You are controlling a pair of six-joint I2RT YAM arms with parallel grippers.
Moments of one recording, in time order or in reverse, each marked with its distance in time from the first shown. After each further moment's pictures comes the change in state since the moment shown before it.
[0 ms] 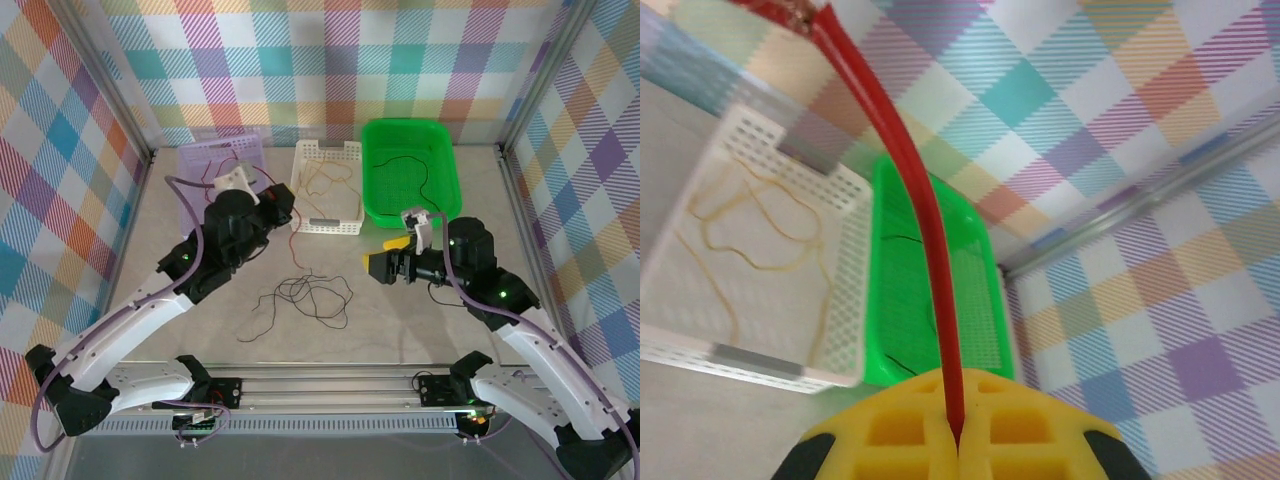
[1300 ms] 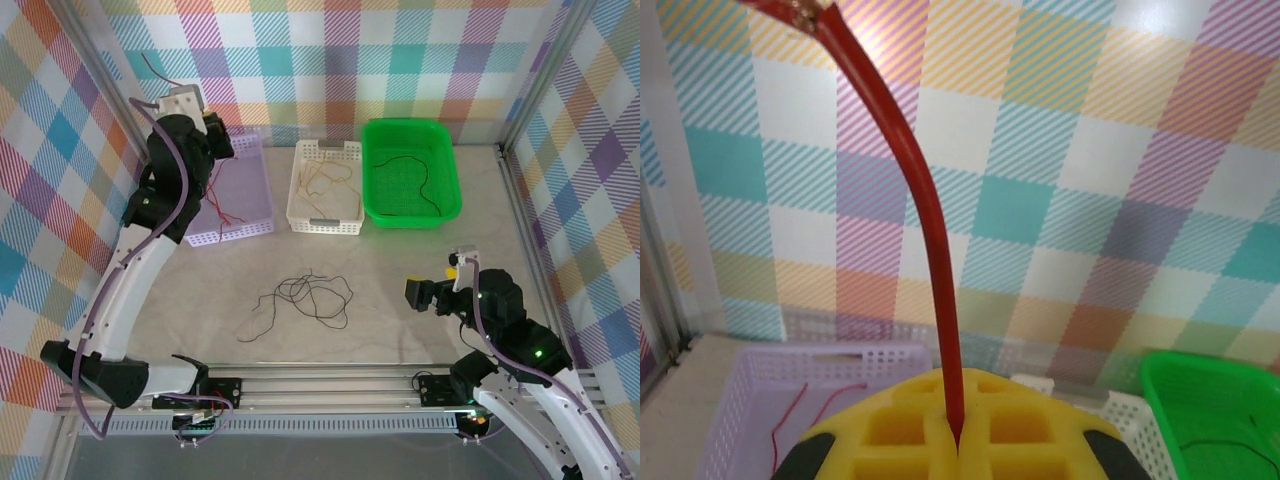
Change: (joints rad) left arm 0.414 0.219 0.384 -0.031 -0.039 0.685; right arm 0.000 -0.383 -0.172 -0.304 0.476 -0.021
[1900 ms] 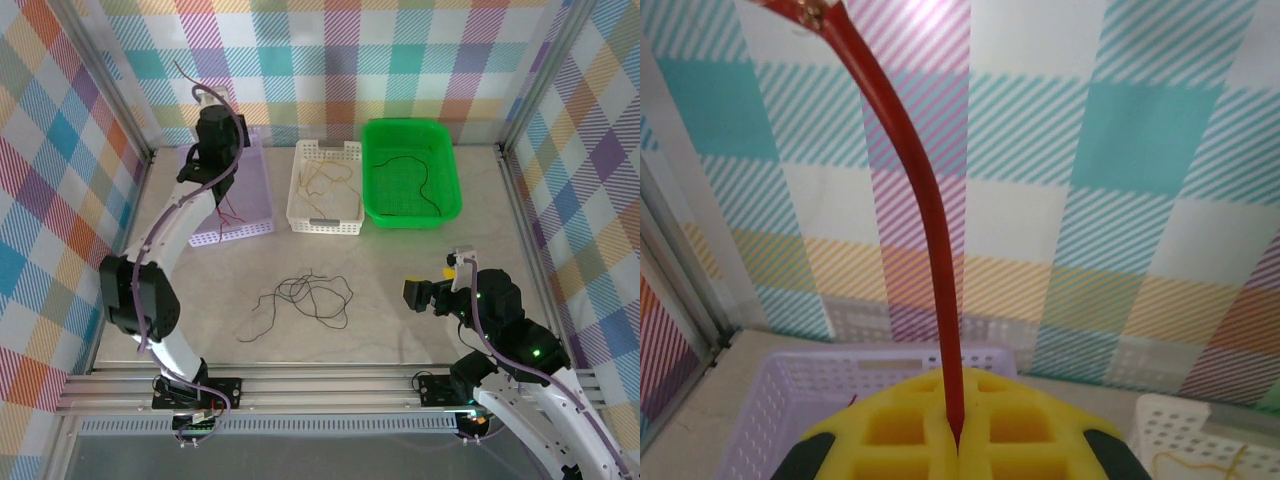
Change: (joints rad) left arm 0.085 0.399 0.000 0.291 -0.065 0.103; right arm 0.000 0.000 -0.014 0.021 -0.024 0.000
